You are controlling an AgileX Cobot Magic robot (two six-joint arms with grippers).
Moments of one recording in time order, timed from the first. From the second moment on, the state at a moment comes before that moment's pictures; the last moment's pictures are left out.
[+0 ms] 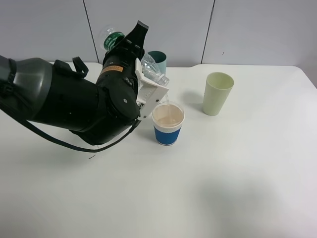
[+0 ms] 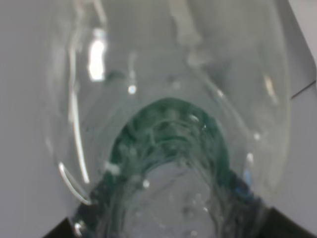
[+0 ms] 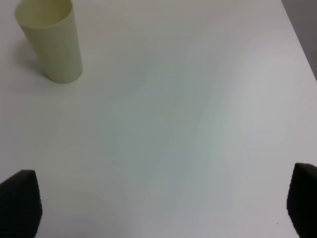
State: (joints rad) left arm -0.98 1.87 -0.93 -1.26 -1.22 2.84; right arm -0.12 0.00 -0.50 0.07 1.07 -0.15
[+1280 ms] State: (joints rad) left arm -0.98 1.87 -0.93 -1.10 -1.22 2.75; right arm -0.12 0.00 -0.50 0.07 1.07 -0.15
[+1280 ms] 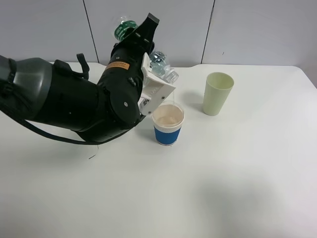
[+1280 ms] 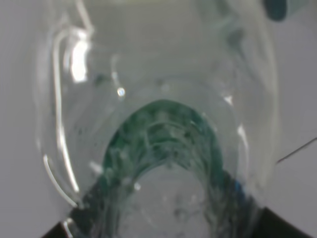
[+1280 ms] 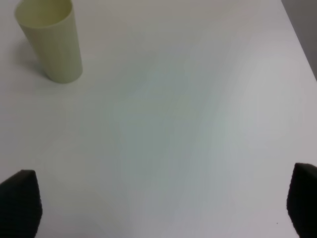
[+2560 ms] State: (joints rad) left arm -0.98 1.44 -0.47 -1.19 -1.10 1.56; right arm -0.12 0.00 -0.50 0.07 1.07 -0.15
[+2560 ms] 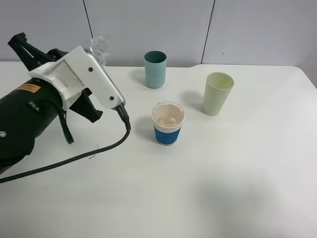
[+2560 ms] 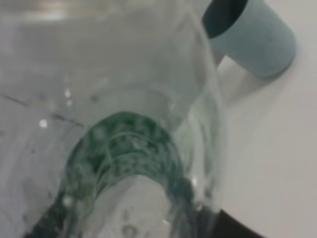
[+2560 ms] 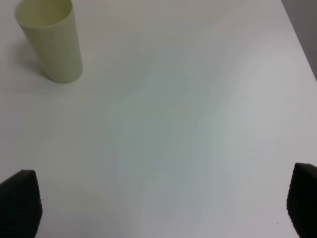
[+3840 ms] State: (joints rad) left arm -0.98 1.27 -0.15 -0.74 -0.82 0.48; right arm -0.12 0.00 -0.50 0.07 1.07 -0.15
